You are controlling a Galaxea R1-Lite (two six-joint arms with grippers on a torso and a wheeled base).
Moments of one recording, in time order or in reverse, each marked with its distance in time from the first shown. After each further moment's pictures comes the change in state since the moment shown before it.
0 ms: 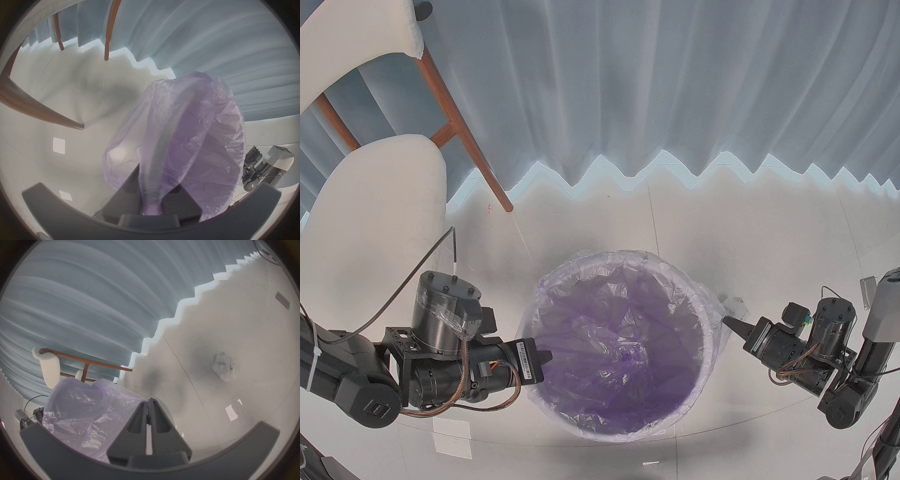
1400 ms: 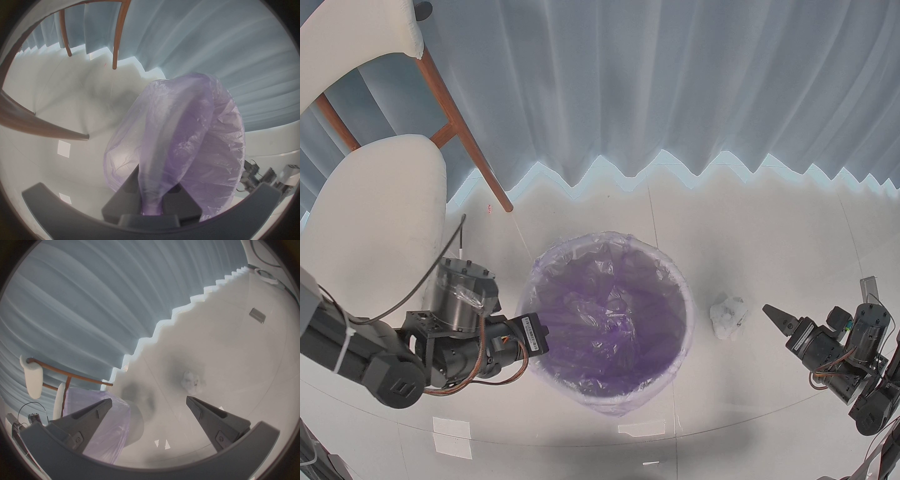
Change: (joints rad) left arm 0.051 0.106 -0.079 -0.059 0.084 0.001; right arm -0.120 -0.157 0.180 0.000 -0.162 -0.045
